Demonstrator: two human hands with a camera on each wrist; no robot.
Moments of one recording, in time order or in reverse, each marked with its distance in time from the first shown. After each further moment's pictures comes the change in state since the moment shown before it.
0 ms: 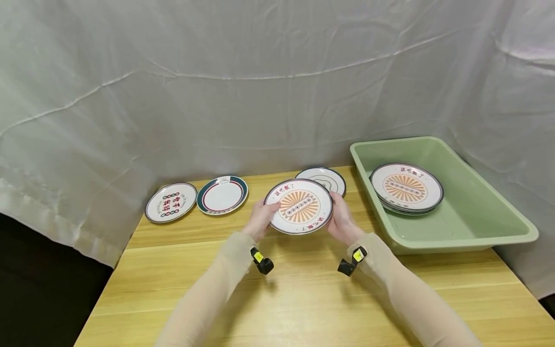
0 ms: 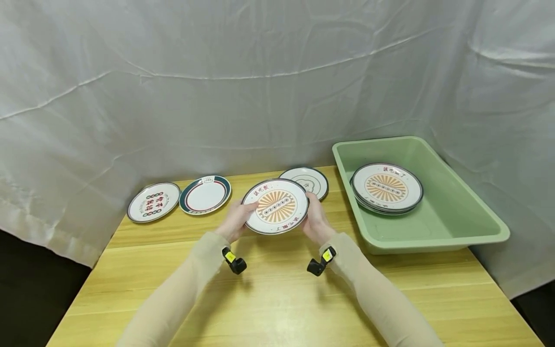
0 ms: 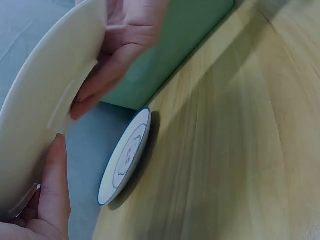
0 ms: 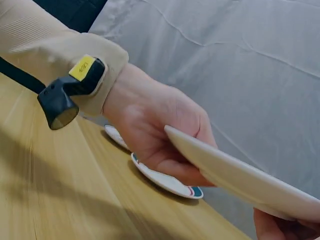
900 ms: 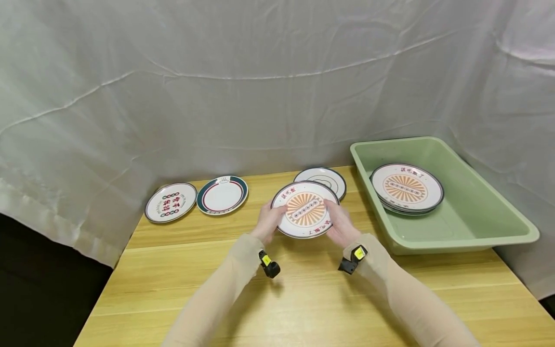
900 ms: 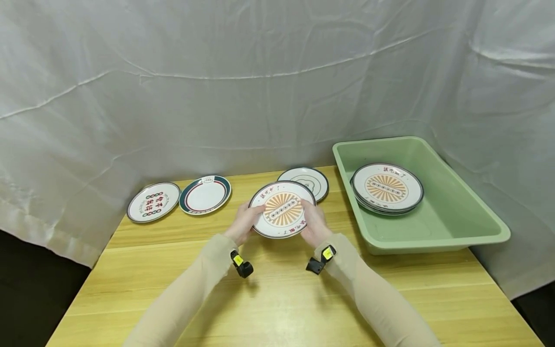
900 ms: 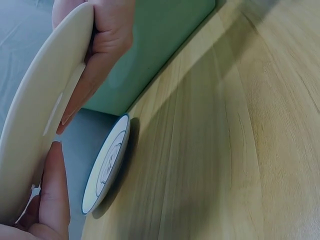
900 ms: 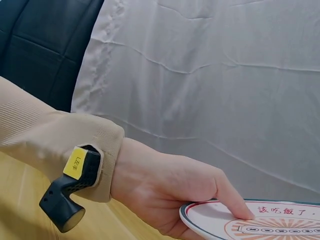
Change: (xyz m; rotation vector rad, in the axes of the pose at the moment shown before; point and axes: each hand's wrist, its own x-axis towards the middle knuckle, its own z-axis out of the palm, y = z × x) left_hand 0.001 -0.014 0.017 0.071 0.024 0.013; right_hand -0.004 0.005 0.010 0.145 0.110 0.040
